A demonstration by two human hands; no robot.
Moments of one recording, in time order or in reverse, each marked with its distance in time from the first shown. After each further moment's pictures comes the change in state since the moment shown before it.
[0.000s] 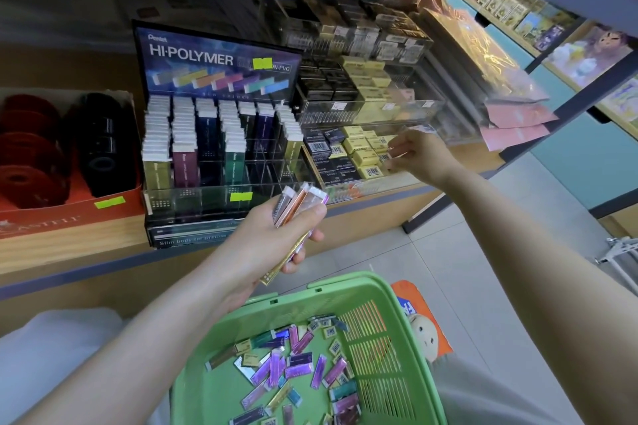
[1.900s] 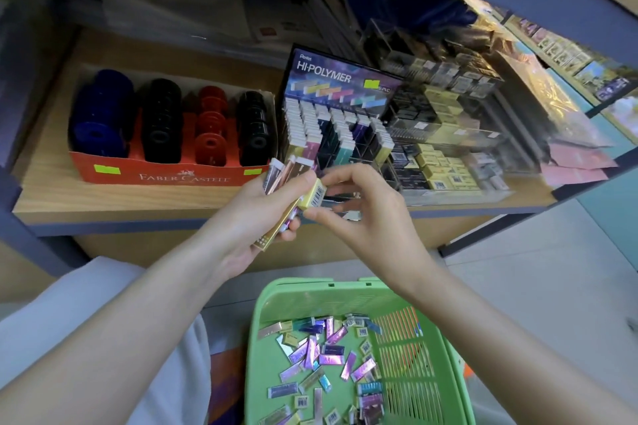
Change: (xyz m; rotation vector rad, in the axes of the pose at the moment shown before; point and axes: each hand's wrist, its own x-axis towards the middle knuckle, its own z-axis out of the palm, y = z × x) left_hand -0.070 0.010 -0.090 -0.232 0.202 0.050; right_hand -0.168 -0.188 0.093 0.364 -0.022 -0.501
